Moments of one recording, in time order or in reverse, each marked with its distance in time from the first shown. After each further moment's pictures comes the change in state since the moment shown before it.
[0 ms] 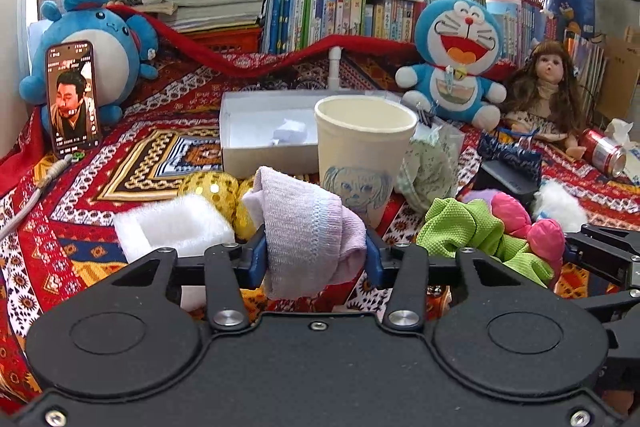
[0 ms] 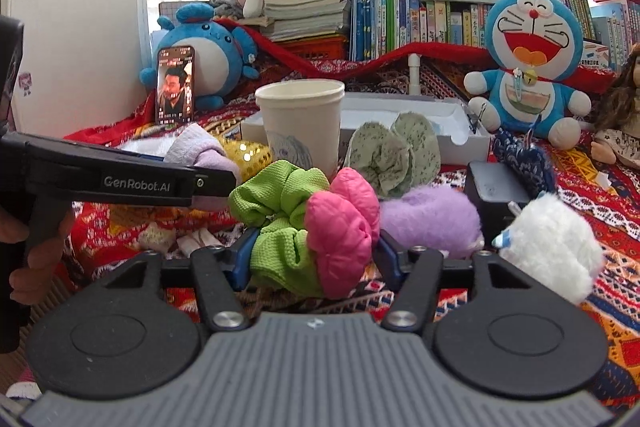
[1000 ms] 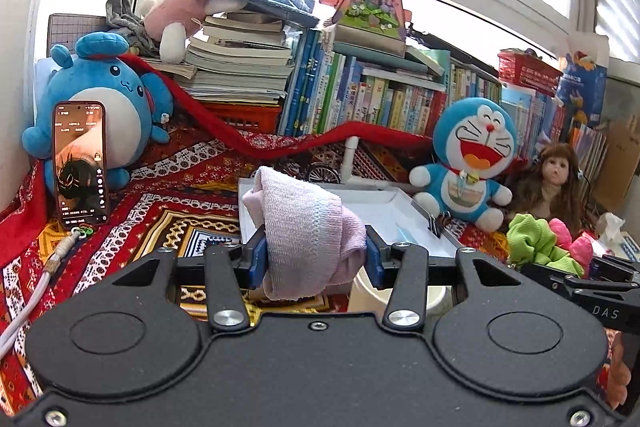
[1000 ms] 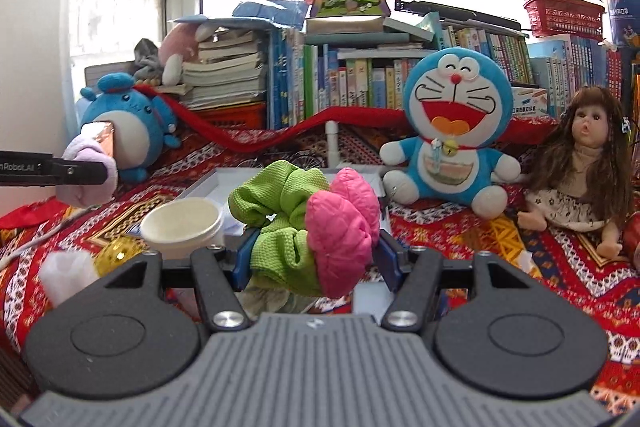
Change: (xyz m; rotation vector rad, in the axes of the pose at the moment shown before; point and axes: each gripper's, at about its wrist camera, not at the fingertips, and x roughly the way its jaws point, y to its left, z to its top) left arm -0.002 0.055 0.099 -0.125 -0.121 -0.044; right arm 0.001 -0.069 0.080 0.062 -0.090 -0.166
